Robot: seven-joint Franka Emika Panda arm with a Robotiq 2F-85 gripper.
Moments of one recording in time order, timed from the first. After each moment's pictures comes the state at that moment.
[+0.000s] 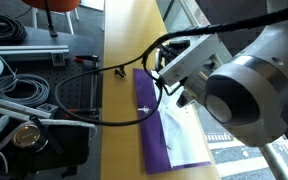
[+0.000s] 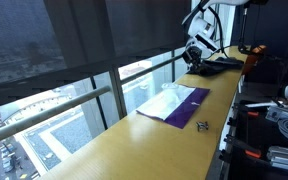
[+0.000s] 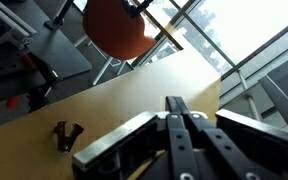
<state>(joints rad) -0.26 0.71 -0.16 -1.56 0.92 1.18 -0.11</state>
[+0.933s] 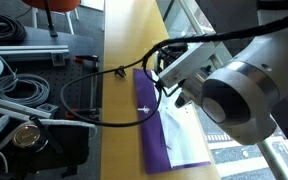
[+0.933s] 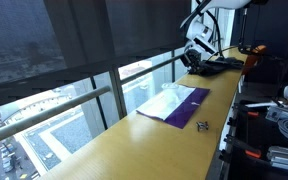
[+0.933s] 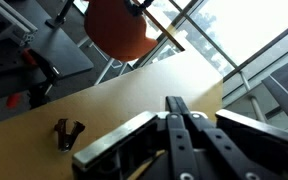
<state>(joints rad) -0.25 0.75 -0.15 -1.53 0.92 1.18 -0.11</state>
